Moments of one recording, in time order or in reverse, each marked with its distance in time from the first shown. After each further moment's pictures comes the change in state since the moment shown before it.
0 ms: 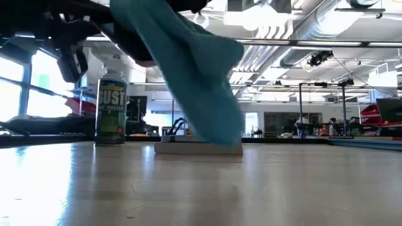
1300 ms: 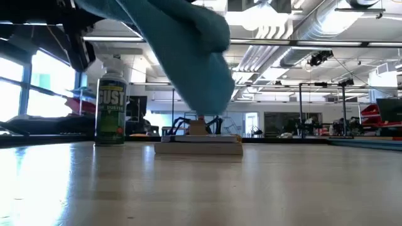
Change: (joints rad) left arm 0.036 -0.059 0.041 -0.031 0.053 -0.026; right arm -0.135 -0.004 0.004 0.077 -0.565 -0.184
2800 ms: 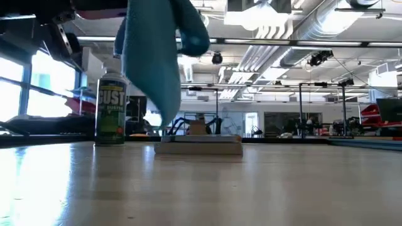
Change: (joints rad) left arm -0.048 -0.327 -0.067 -0.267 0.116 -0.019; right arm 0.020 -0.033 -0.001 0.014 0.075 -0.062
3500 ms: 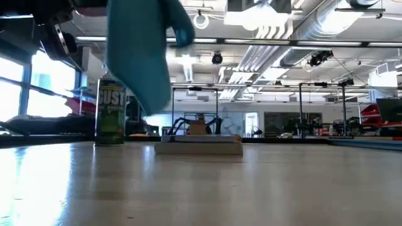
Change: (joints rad) left arm 0.002 -0.073 0.003 -0.126 -0.013 -0.056; right arm -0.039 -0.004 -0.005 0.163 0.083 -0.113
